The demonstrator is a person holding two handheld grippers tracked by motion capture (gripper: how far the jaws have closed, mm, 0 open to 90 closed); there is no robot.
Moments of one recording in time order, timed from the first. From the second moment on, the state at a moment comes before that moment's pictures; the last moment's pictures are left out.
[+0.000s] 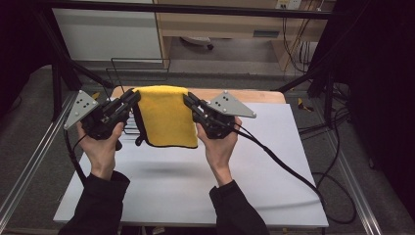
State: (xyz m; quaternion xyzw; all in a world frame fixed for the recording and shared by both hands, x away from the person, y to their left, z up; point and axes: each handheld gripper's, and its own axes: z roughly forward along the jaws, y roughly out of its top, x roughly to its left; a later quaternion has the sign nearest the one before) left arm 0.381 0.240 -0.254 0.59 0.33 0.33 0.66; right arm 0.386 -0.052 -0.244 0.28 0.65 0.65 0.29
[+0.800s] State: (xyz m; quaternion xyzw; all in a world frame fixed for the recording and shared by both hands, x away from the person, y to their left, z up) left arm 0.387 0.274 -0.220 0.57 0.33 0.35 0.67; right arm 0.404 -0.014 -0.214 0.26 0.63 0.67 0.29
